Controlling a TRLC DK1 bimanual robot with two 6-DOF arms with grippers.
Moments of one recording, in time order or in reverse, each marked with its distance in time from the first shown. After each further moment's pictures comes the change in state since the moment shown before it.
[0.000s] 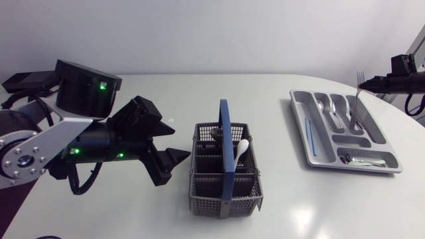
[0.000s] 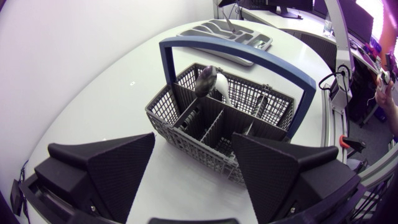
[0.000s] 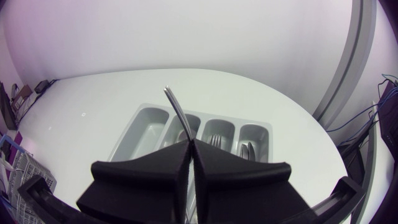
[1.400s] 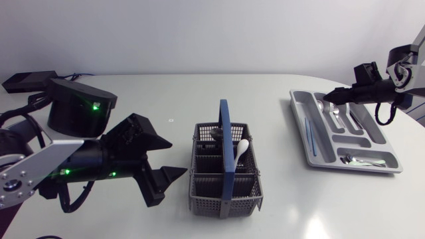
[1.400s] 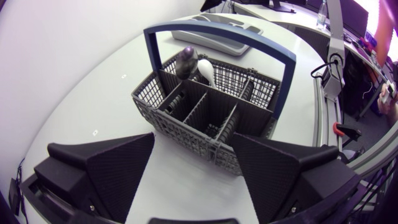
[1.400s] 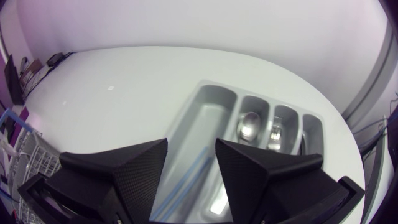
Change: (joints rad) left arm -0.036 -0.080 -0.084 -0.032 0.000 0.000; right arm 0.210 -0.215 -0.366 0.105 0.110 0.000
